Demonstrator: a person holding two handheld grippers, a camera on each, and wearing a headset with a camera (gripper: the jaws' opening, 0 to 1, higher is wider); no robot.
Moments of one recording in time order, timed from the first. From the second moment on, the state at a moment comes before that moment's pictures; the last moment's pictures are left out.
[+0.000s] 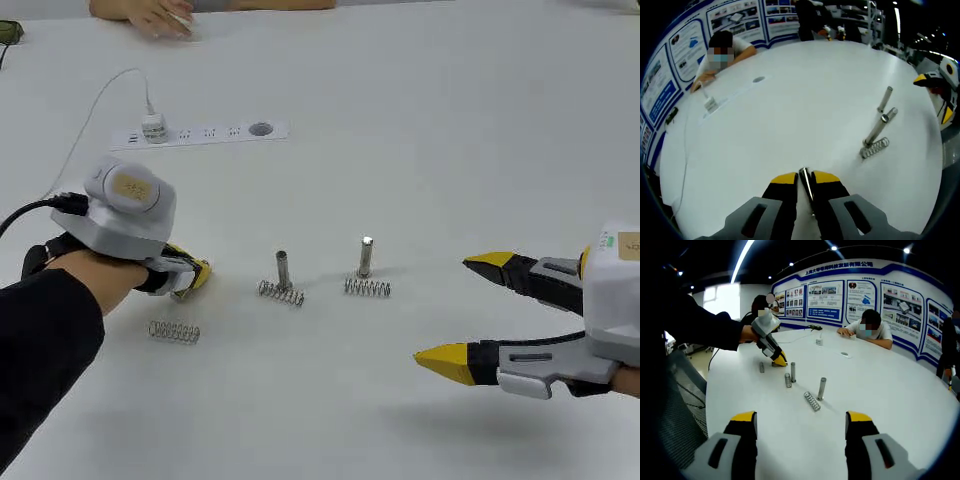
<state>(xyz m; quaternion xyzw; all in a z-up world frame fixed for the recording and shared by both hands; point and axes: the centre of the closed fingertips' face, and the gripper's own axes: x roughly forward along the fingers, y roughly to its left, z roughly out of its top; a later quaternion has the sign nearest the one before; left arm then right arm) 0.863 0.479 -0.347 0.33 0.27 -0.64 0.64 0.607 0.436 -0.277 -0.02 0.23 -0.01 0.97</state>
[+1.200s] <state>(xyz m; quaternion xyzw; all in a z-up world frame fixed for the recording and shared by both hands) 0.863 0.480 -0.334 0.29 0.30 -0.63 0.66 0.606 0.434 -0.275 -0.02 0.23 -0.01 0.97</state>
